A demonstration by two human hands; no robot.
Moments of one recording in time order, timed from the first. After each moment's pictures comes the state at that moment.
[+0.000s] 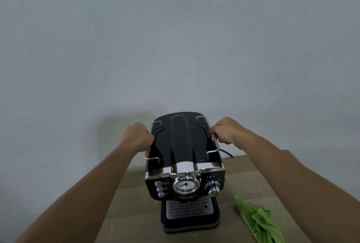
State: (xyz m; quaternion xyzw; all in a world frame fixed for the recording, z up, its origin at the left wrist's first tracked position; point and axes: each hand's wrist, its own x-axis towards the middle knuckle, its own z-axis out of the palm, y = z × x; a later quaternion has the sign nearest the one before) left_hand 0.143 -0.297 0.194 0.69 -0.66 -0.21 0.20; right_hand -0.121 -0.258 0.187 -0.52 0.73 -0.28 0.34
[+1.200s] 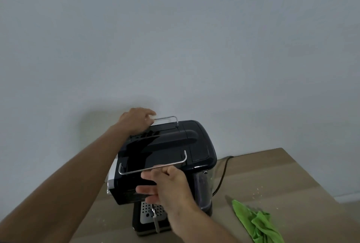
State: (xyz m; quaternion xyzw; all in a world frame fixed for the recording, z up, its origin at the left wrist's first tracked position) left_hand 0.135 -0.390 0.201 0.57 -0.81 -0.09 0.11; right_hand 0.036 -0.167 0.181 -0.29 0.52 -0.48 0.65
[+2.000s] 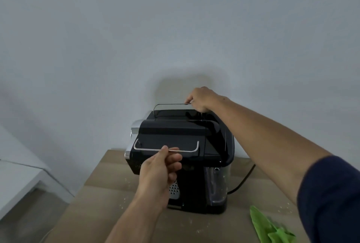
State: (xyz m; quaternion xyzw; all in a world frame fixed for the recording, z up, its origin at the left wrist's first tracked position) left_hand 0.070 -0.183 0.168 0.57 -0.21 -0.56 0.57; right_hand -0.049 -0.390 0.203 -0.81 0.55 -0.08 0.16
